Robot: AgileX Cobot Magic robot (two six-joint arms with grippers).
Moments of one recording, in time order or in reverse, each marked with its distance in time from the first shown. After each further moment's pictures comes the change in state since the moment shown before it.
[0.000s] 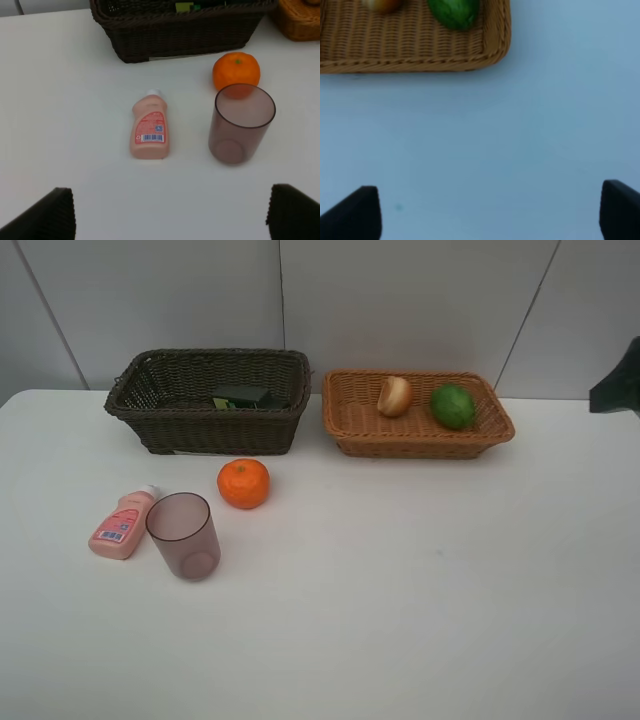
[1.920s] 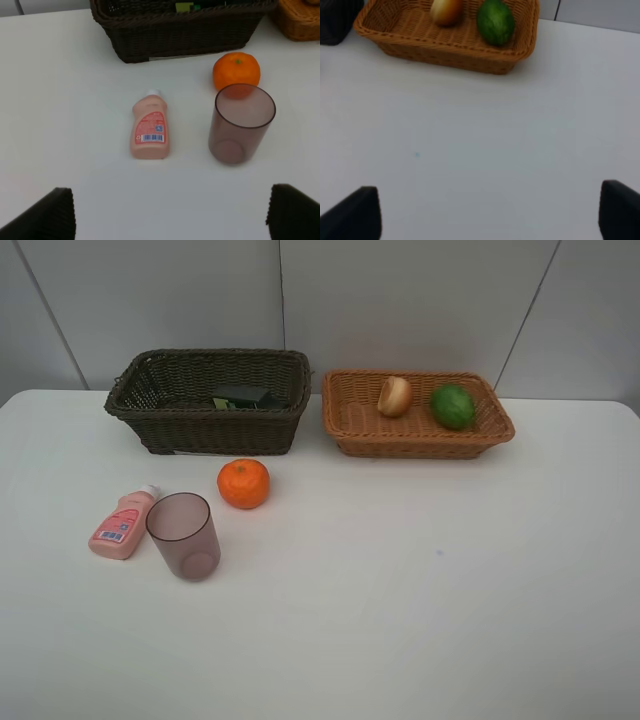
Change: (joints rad) left arm 0.000 0.000 0.000 0.000 0.000 0.000; right arm 0.015 -0.805 0.280 0.113 0.232 -0.280
